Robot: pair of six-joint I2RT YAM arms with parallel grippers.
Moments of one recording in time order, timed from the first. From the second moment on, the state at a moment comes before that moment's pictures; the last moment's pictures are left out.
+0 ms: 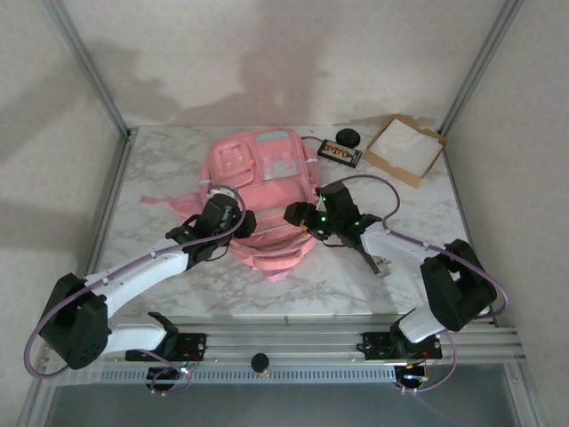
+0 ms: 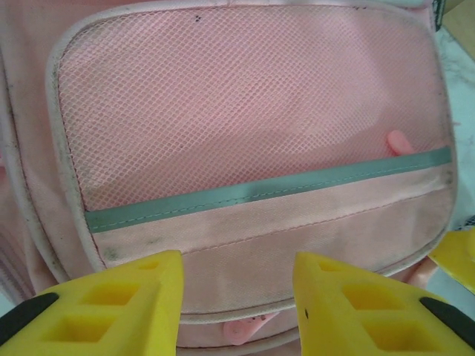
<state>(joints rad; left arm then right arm) -0.59 1.26 0.77 -0.23 -0.15 -0.67 0.63 1.52 0.85 -0.01 -0.34 0.96</state>
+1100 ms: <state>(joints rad) -0.63 1.30 0.78 -0.32 -0.19 -0.49 0.62 1.60 1.06 -0.10 -0.37 0.98</state>
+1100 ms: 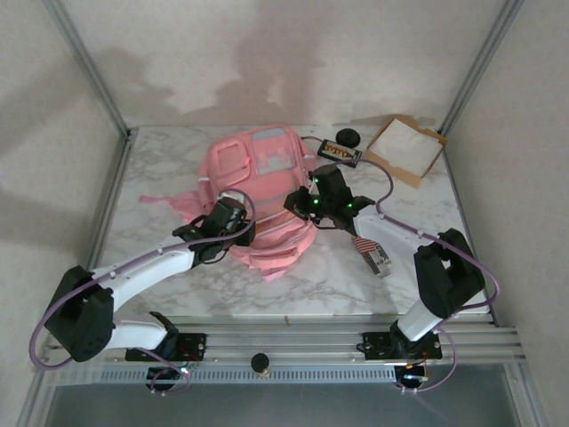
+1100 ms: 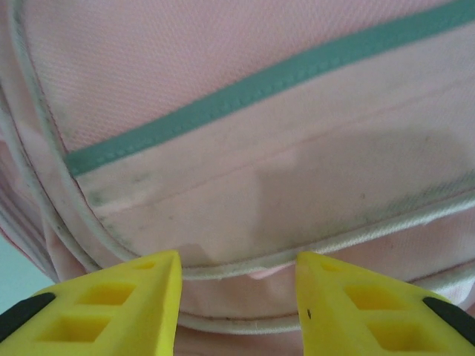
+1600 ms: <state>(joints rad) -0.64 1.29 0.76 -0.32 -0.20 -0.48 0.62 1.64 1.16 -0.22 -0.32 0.91</state>
